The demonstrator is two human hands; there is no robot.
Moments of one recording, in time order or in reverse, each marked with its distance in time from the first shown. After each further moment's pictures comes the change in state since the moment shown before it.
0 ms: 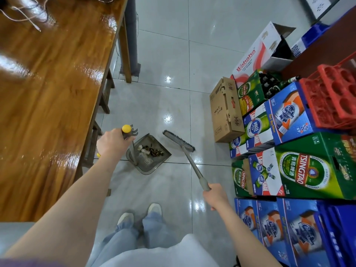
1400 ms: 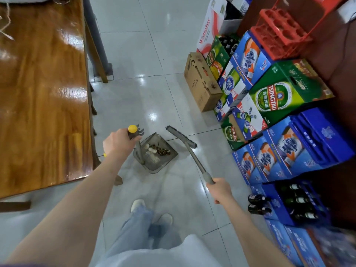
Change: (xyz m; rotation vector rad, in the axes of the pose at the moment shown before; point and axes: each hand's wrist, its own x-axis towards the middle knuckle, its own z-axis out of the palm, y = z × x) left_hand -0.159 -0.078 0.000 0.070 -0.059 0.304; right_hand -0.176 0.126 0.137 0.314 0.162 0.153
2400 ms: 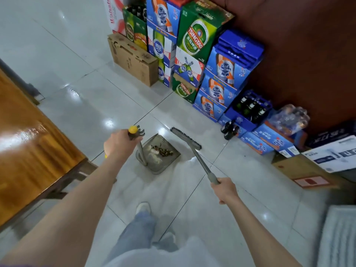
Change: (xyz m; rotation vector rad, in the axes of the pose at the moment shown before) left_hand -0.130 -0.053 0.017 0.141 -0.202 0.490; right_hand -0.242 0.153 0.144 0.397 0.192 0.388
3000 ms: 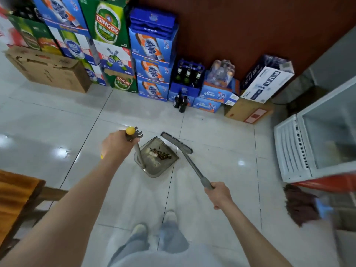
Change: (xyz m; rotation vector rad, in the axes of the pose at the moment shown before) left_hand -0.079 0.056 0.043 0.110 -0.160 0.478; right_hand -0.137 0.138 0.055 0.358 0.124 0.302
